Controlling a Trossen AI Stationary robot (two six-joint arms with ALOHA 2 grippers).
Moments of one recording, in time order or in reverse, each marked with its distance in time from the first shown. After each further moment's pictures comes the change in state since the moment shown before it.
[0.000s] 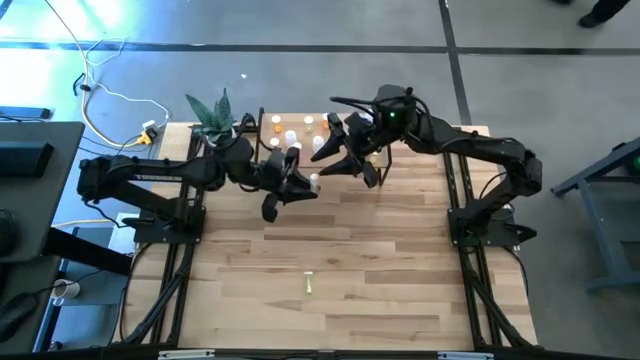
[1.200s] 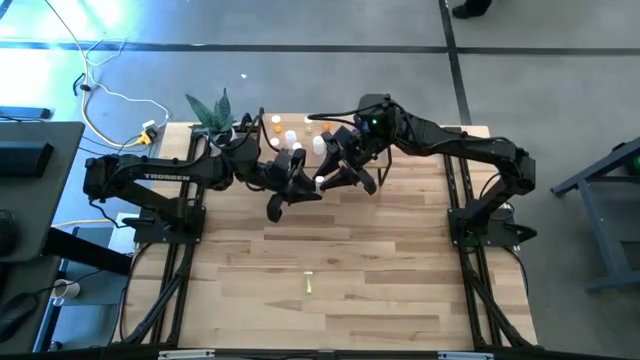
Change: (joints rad) left arm 0.027 0.065 -0.001 0.060 0.063 0.015; right arm 0.010 0.049 0.000 -0.163 -0.100 0.008
